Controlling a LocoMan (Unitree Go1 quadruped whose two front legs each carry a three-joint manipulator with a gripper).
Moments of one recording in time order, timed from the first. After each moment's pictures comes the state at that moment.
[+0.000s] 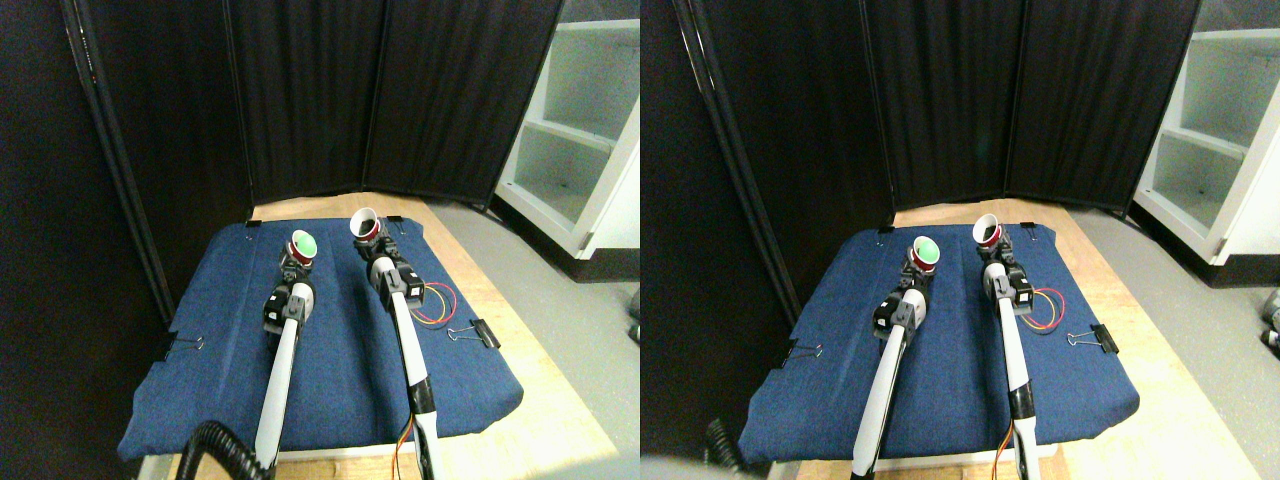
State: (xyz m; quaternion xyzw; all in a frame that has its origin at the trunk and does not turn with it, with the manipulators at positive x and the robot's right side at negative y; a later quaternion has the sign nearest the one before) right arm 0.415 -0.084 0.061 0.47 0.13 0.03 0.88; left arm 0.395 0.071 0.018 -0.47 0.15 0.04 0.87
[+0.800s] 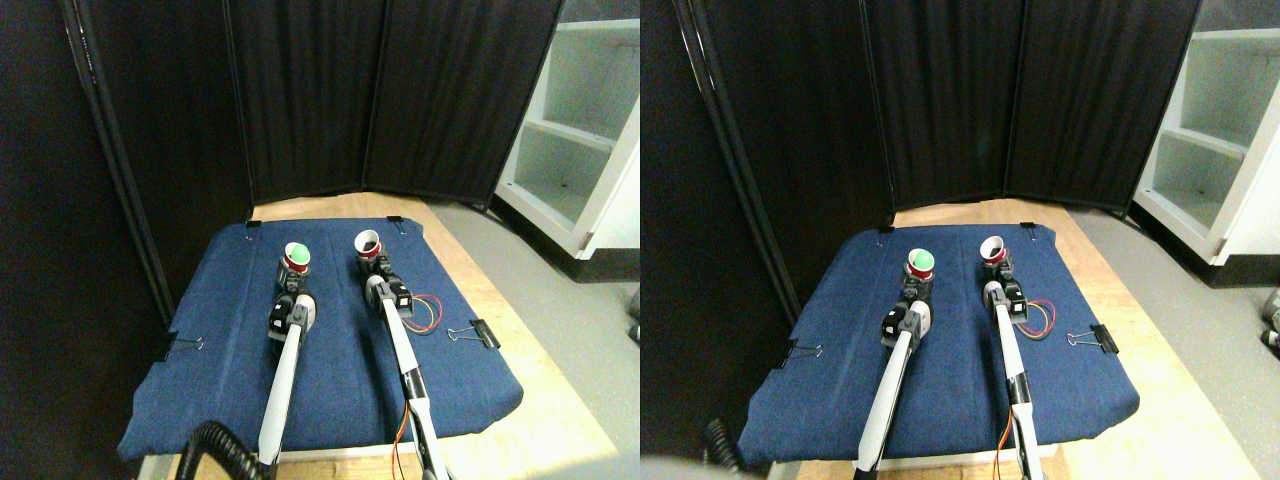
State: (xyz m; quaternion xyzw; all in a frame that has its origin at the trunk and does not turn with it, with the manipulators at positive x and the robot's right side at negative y) right arm 0.441 -0.100 0.003 0.54 0.13 -0.06 0.83; left arm 0.403 0.079 -0.011 -0.57 0.12 0.11 0.81
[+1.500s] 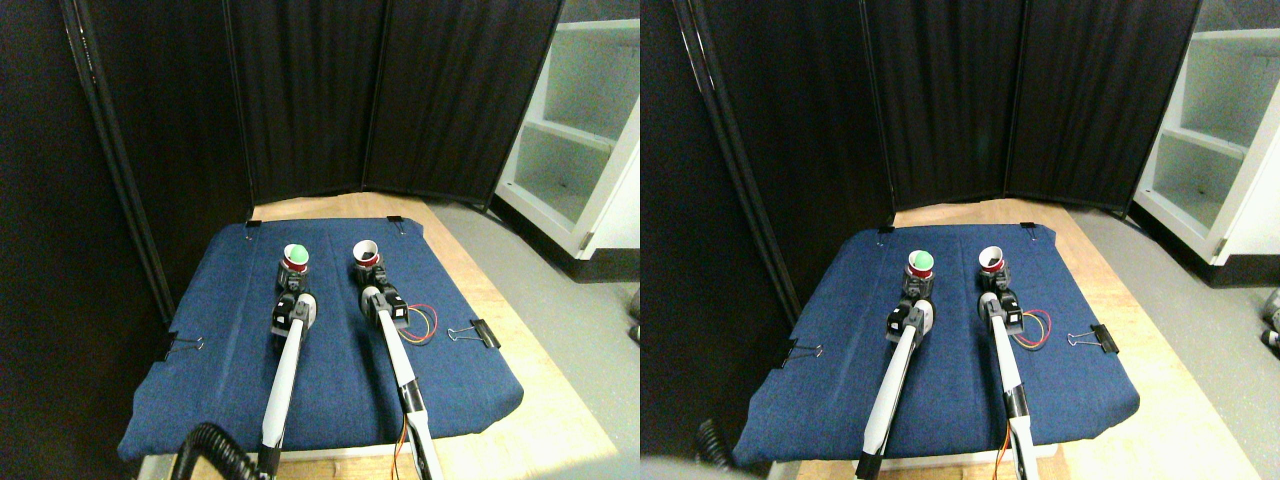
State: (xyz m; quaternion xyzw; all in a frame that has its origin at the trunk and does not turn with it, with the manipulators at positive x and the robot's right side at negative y) right arm 0.429 -0.093 -0.008 0.60 0.13 -0.08 0.79; left arm 0.417 0.080 -0.025 -0.59 0.11 0.13 0.79
